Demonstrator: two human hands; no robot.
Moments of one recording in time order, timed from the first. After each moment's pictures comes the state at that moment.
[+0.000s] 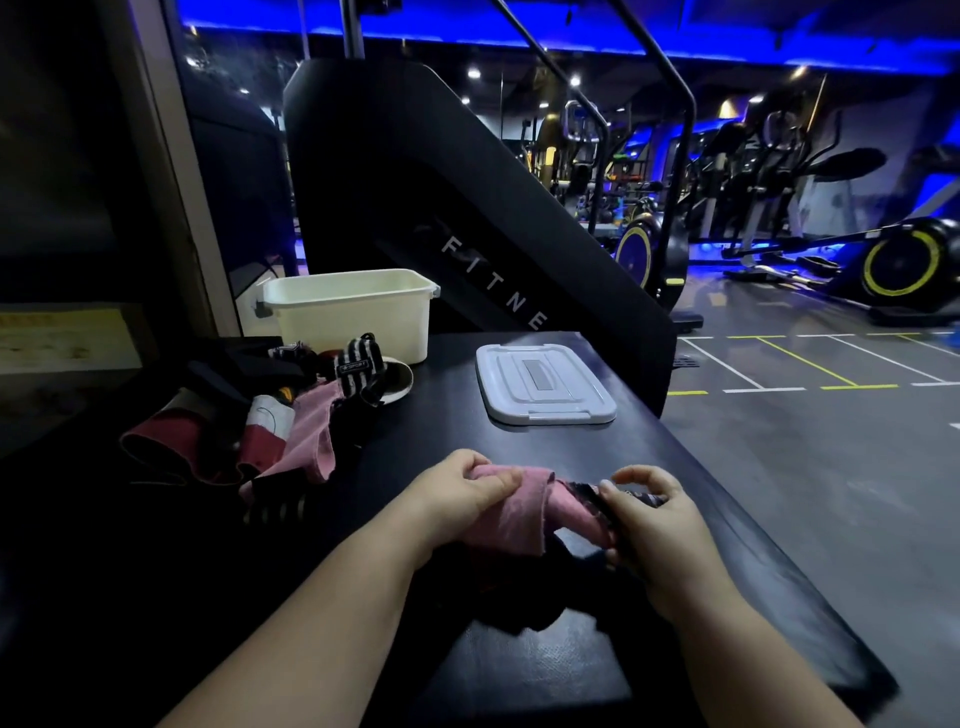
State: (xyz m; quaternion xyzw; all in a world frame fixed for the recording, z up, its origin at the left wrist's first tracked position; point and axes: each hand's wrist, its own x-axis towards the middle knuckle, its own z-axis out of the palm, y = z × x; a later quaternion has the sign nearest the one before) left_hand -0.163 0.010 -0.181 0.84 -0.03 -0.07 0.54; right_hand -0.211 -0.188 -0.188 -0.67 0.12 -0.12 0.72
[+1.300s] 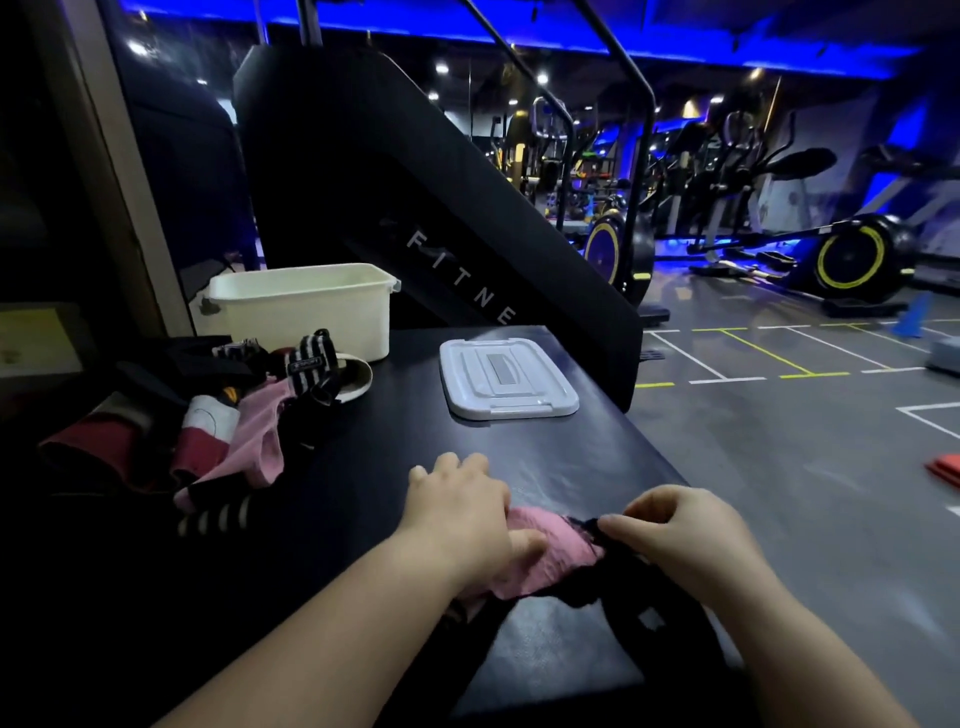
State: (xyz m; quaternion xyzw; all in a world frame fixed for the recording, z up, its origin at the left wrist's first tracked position) left_hand -0.187 -0.047 -0.171 0.99 -0.17 0.02 -0.01; right_hand -0.233 -0.251 -0.179 -0.93 0.14 -0.10 0.34
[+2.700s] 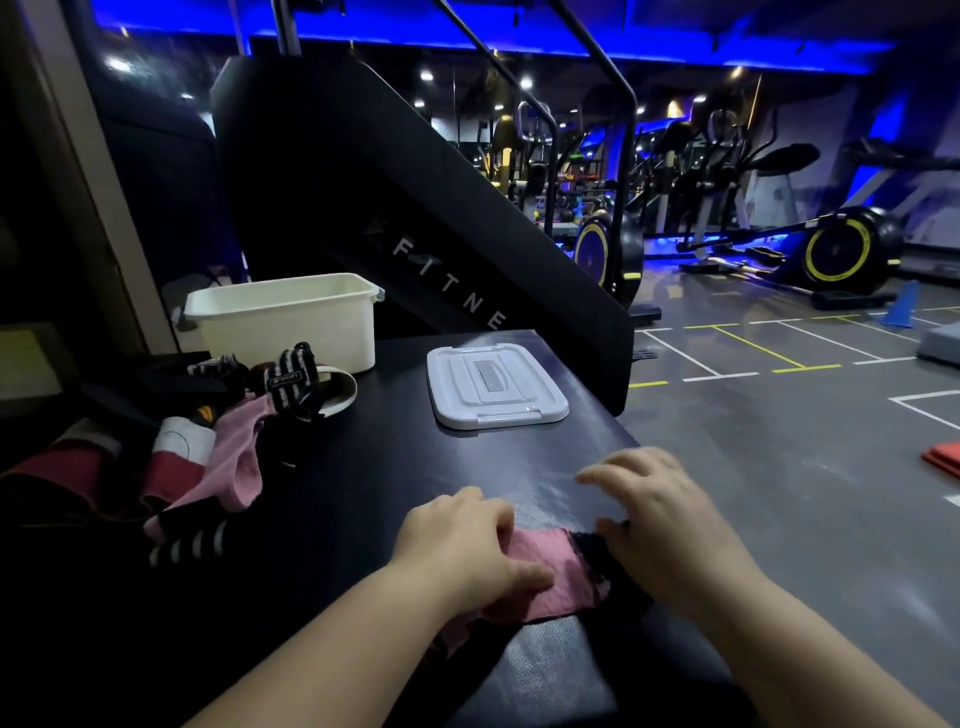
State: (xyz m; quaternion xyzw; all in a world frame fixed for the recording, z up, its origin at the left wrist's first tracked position) left_hand -0.183 -0.056 -0.182 0.98 -0.16 -0.02 0.08; right_hand -0.212 -0.254 -0.182 -0.95 -0.11 -0.26 0.12
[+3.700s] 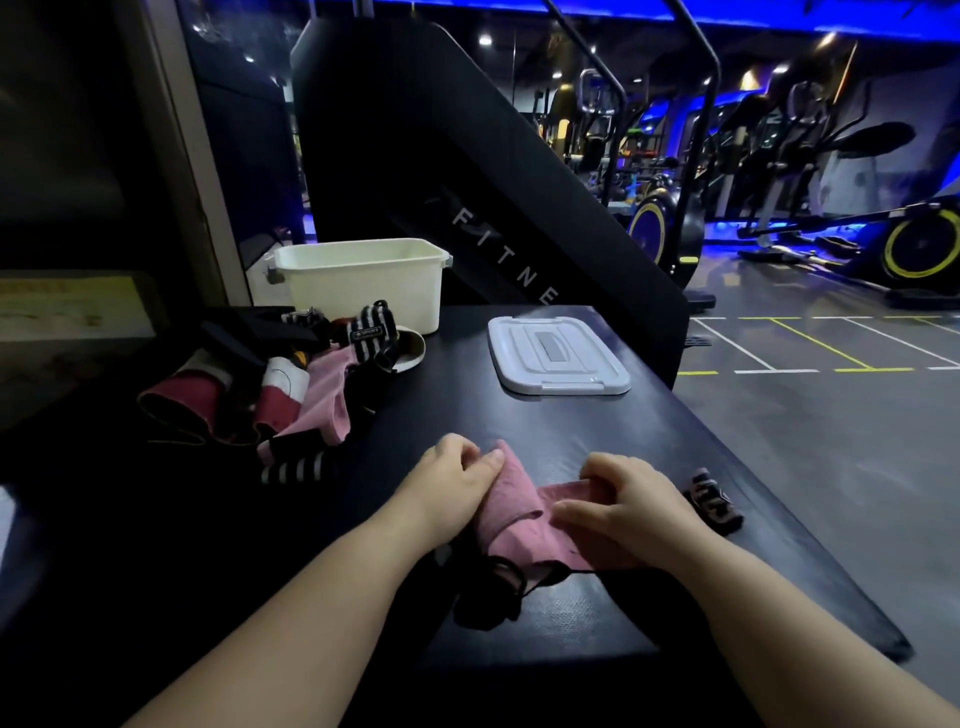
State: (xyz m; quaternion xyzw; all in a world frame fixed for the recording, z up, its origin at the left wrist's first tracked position) left_hand -0.186 0.023 -0.192 0.90 -0.01 0.00 0.43; right_hand -0.194 -0.192 -0.203 -0.96 -0.07 -0.07 0.25
